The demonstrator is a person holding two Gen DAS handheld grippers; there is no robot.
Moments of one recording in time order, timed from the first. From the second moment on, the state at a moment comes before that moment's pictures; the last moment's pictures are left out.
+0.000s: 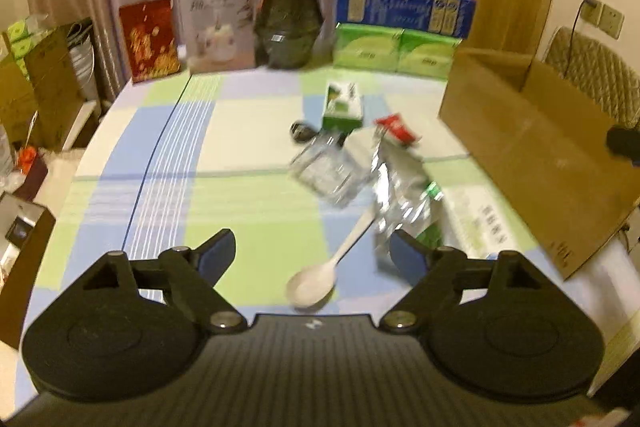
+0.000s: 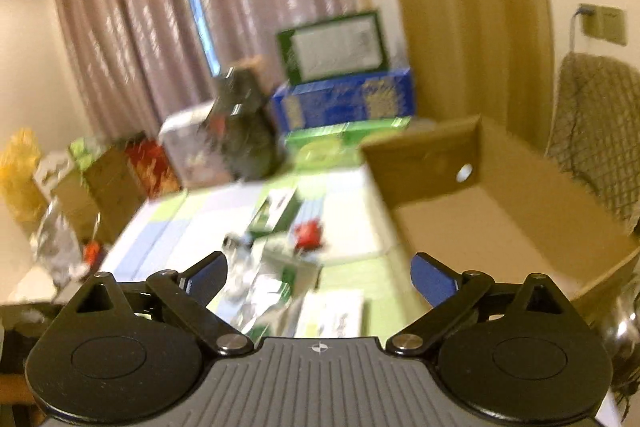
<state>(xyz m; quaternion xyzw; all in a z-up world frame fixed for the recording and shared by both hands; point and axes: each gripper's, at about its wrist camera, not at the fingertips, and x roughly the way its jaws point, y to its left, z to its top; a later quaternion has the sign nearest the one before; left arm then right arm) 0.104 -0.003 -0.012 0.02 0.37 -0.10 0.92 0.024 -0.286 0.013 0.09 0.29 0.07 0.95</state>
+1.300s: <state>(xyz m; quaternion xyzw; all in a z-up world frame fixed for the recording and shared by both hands) 0.140 -0.010 -0.106 0.11 0.42 -0.19 0.88 0.069 -0.257 -0.120 0.04 0.38 0.03 0.92</state>
